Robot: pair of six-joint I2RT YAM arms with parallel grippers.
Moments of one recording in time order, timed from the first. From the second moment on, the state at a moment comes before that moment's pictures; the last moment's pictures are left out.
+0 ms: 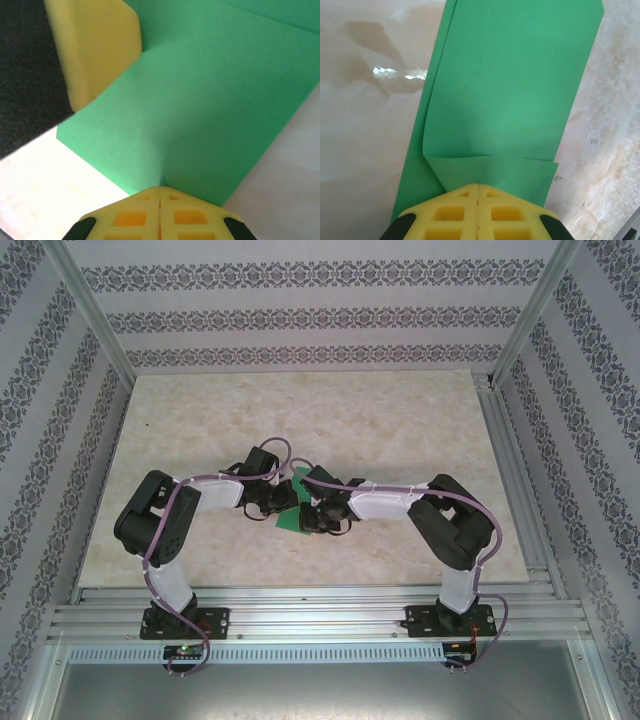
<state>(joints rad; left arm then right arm) -0.47 1.80 0.88 -0.13 0.47 -0.74 0.85 1.86 1.04 -0.32 -0.26 0.79</state>
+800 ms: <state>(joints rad) -0.47 1.70 0.88 -0.14 0.46 -0.75 0.75 1.63 0.94 -0.20 -0.22 0.78</state>
